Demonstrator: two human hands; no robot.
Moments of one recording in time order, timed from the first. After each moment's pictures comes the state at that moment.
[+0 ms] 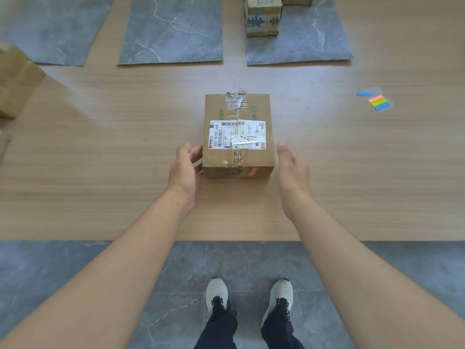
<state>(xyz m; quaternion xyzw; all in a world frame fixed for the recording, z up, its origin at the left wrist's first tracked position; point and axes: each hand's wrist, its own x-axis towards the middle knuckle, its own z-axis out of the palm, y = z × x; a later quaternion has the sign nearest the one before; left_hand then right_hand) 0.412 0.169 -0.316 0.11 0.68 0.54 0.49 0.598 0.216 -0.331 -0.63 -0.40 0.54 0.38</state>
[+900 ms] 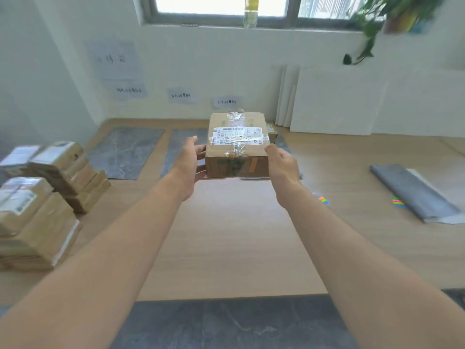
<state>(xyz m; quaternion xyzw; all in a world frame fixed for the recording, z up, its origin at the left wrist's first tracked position) 0.369 0.160 -0.003 0.30 0.60 0.56 0.48 0.559 0.188 -0.002 -0.56 -0.50 0.47 0.47</state>
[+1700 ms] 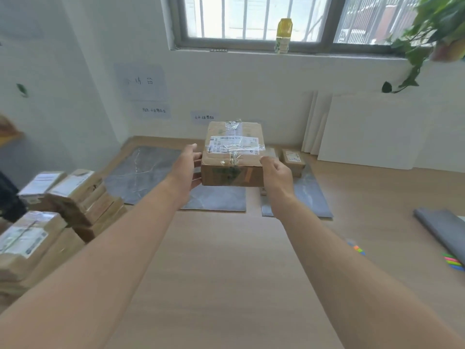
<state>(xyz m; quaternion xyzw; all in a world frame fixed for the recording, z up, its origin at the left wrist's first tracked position) 0.260 0.273 0.026 0.28 0.62 0.57 0.45 0.451 0.318 0.020 -0.52 -0.52 0.51 0.45</state>
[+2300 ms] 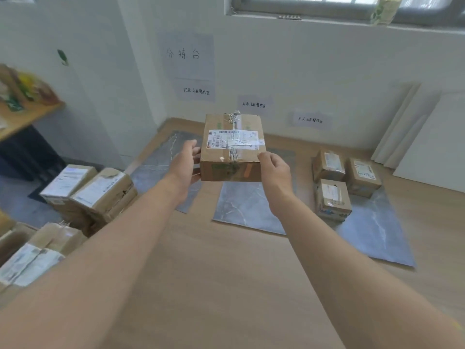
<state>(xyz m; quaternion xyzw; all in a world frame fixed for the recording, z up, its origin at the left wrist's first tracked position) 0.057 0.376 -0.027 0.19 0.67 0.61 0.39 0.232 0.456 -0.036 -0.48 -0.57 0.56 0.36</state>
